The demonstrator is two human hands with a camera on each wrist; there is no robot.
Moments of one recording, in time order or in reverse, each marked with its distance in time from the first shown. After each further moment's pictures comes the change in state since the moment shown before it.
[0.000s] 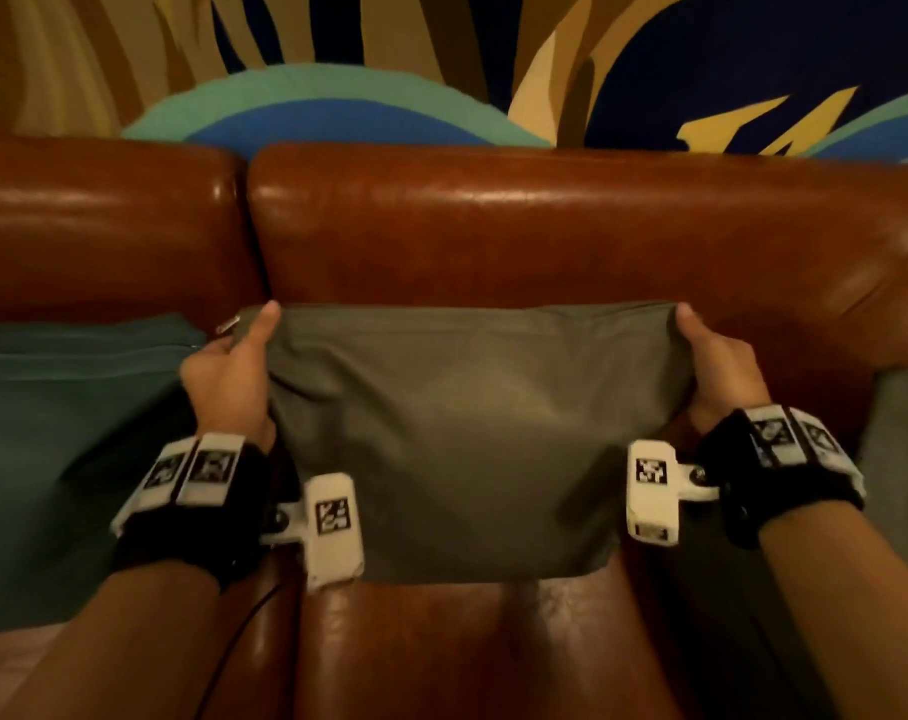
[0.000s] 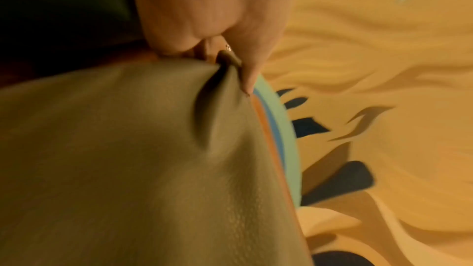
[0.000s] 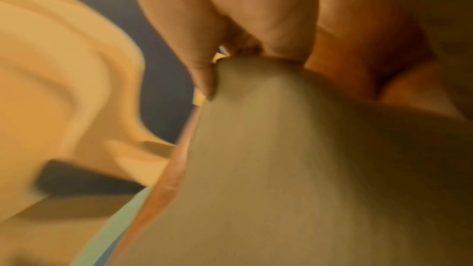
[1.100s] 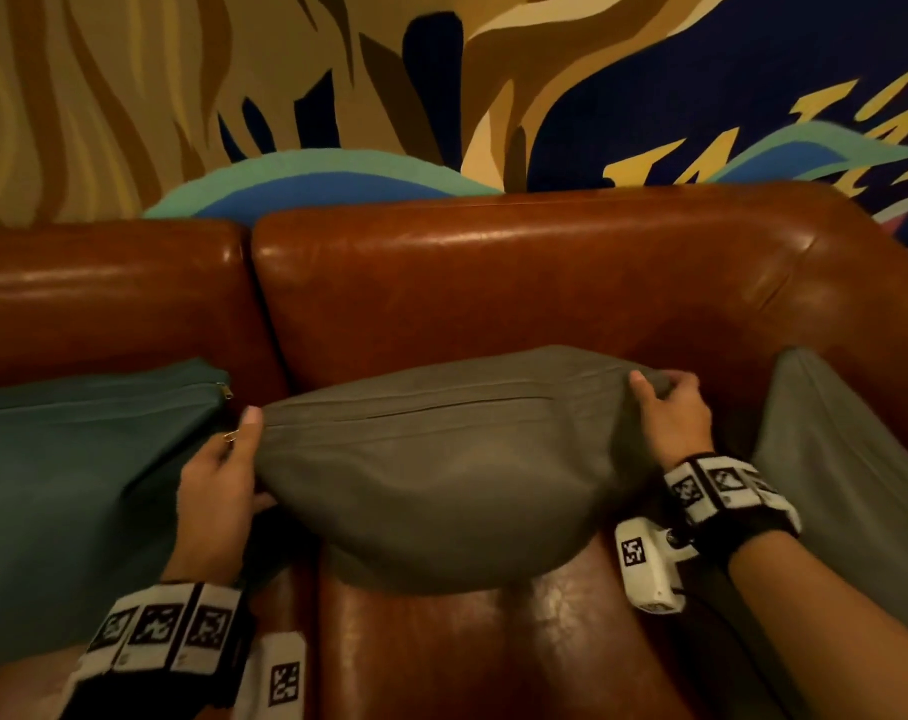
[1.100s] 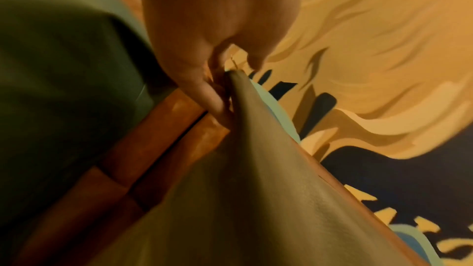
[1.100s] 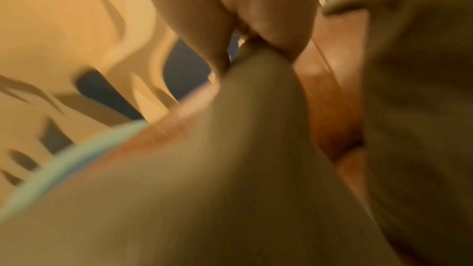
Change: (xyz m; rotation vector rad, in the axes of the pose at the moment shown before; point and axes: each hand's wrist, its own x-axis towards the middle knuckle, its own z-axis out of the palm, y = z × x) left_hand -0.068 0.008 -0.073 0.340 -0.185 0.039; right_hand -0.055 0.016 -0.043 -0.567 0.155 -0.184
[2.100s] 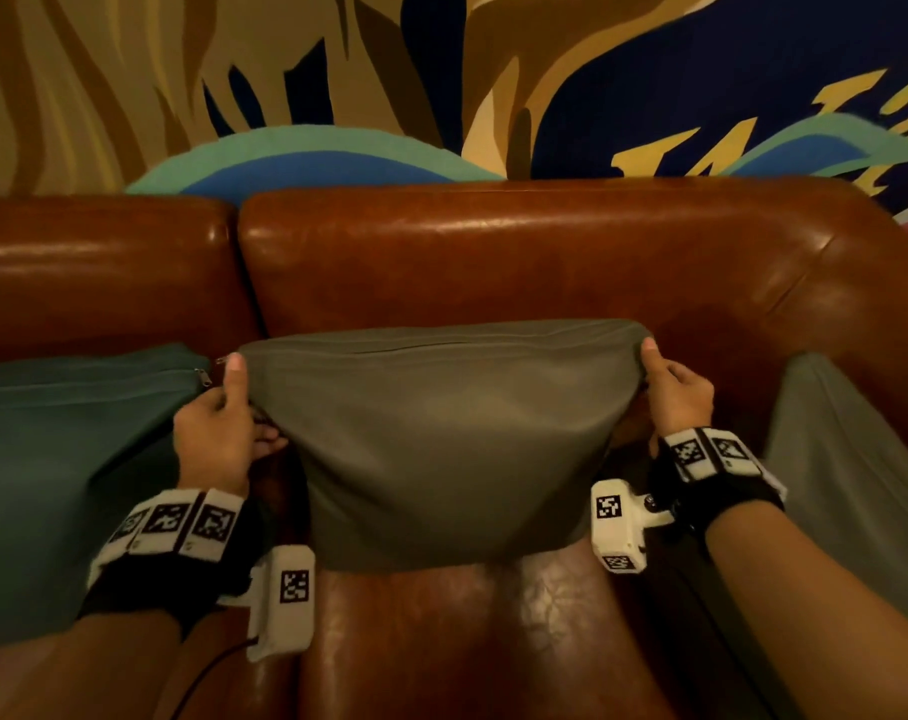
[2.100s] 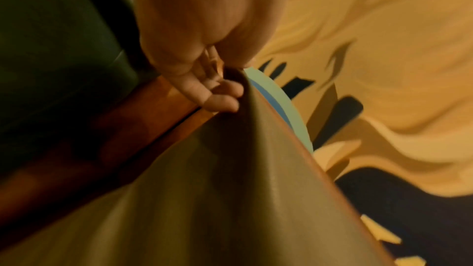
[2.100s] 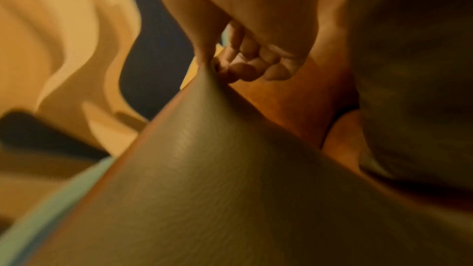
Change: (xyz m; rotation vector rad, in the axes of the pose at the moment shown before) left_hand 0.039 0.006 0.037 -0.001 0.106 -0.044; right_hand 0.037 0.008 0.024 0.414 0.064 0.084
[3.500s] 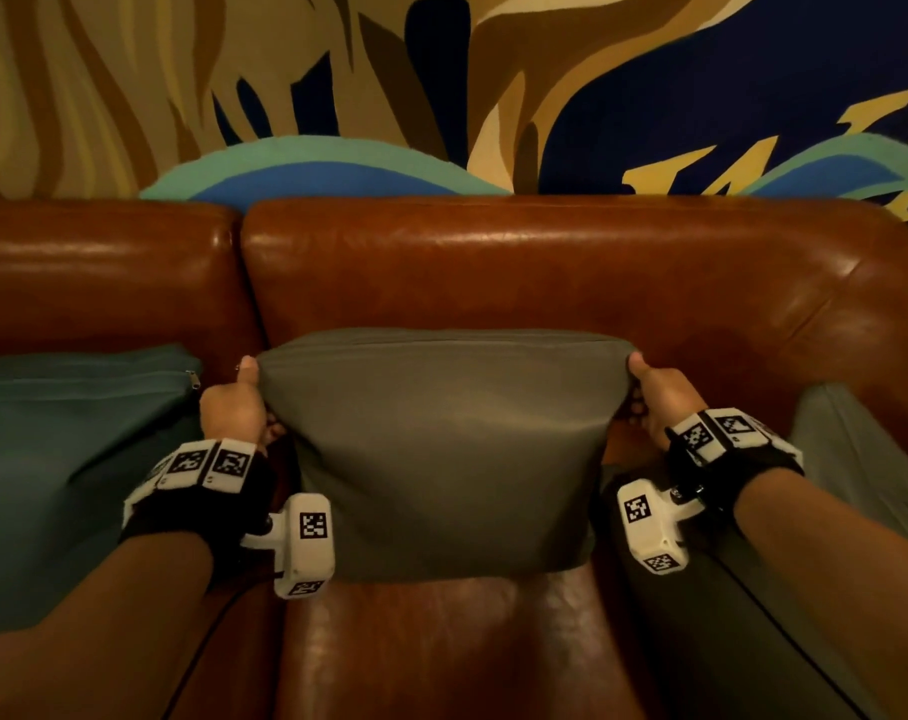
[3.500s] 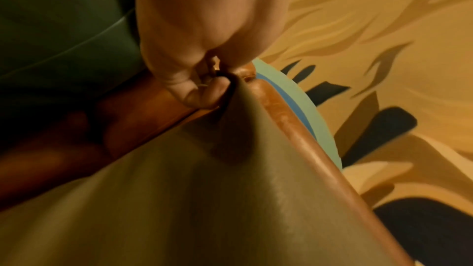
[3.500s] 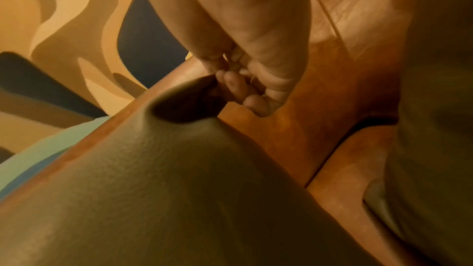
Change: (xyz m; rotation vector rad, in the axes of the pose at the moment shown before) left_hand 0.036 -0.006 0.038 -0.031 0.123 -0.138; right_hand 0.078 0.004 0.020 -0.179 -0.281 0.211
